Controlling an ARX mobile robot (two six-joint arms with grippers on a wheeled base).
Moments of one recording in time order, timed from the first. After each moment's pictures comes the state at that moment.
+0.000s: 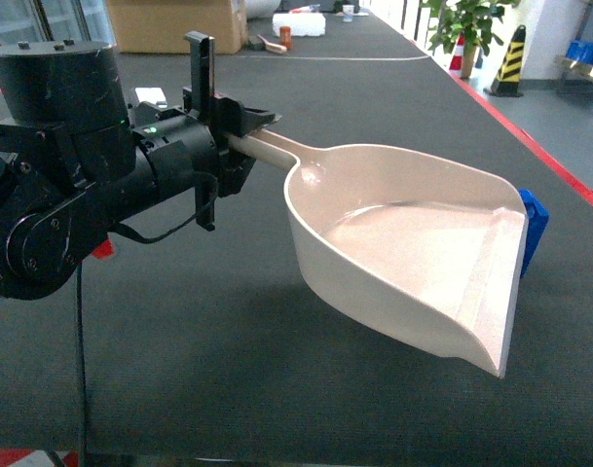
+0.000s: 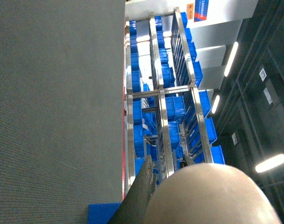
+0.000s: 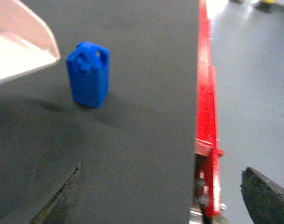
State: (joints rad) left arm -0.25 2.20 1.13 1.12 0.35 -1.40; right arm -0.35 1.21 0.39 0.42 -0.36 -0.36
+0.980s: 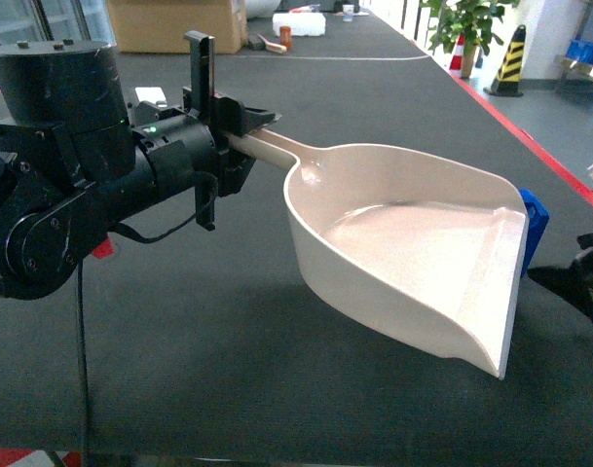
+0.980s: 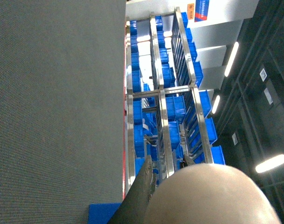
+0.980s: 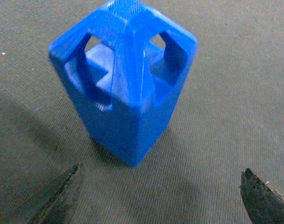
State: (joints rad) left arm -0.25 2.20 1.13 1.12 0.35 -1.40; right arm -0.18 2.12 1.06 0.38 -0.57 -0.52
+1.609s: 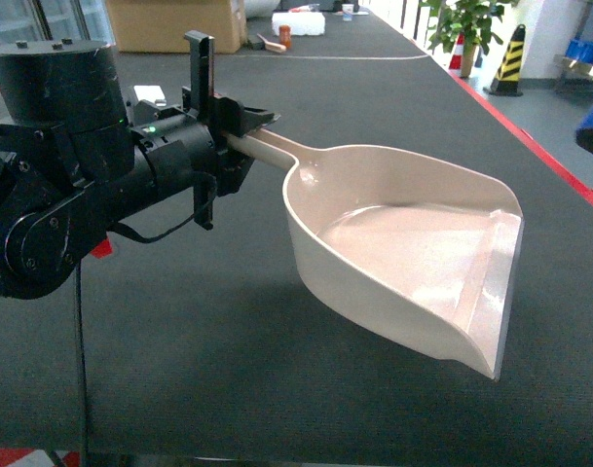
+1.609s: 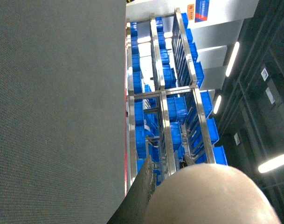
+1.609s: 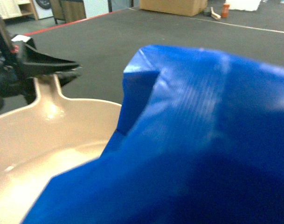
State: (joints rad) left arm -0.24 2.20 1.13 1.12 0.35 -1.39; right arm -0.07 1.57 0.68 0.65 -0.60 -0.18
